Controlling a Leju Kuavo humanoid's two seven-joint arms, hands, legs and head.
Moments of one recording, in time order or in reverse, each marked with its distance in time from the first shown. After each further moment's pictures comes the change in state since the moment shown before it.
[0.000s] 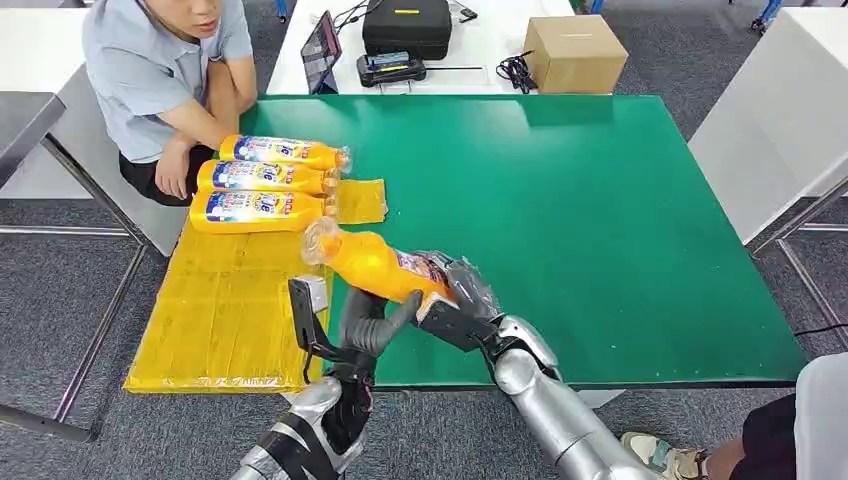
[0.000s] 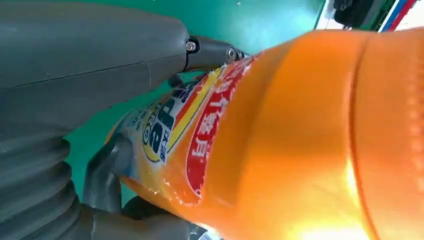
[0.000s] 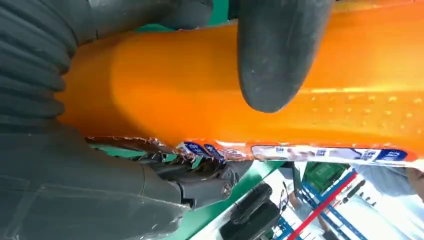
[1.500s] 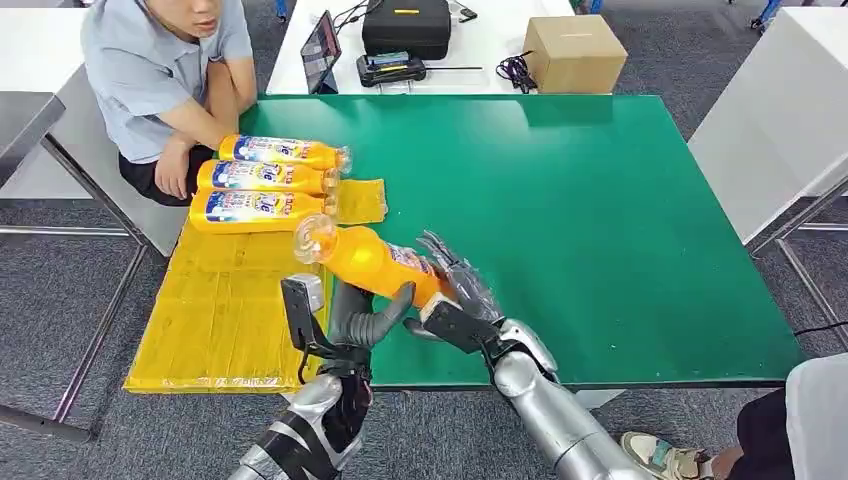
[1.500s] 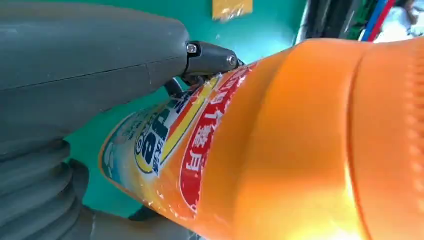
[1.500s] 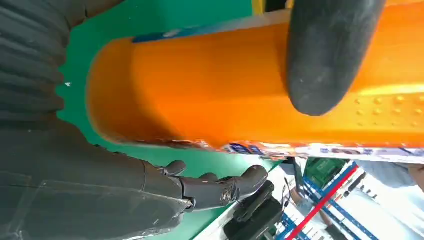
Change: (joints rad) left arm 0.006 -0.002 0.018 -0.042 -0.103 0.139 -0.053; right arm 0.012 0.004 -0.006 0.010 -0.040 -0.036 -0.018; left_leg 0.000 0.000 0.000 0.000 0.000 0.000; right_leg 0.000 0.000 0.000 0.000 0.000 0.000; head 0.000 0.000
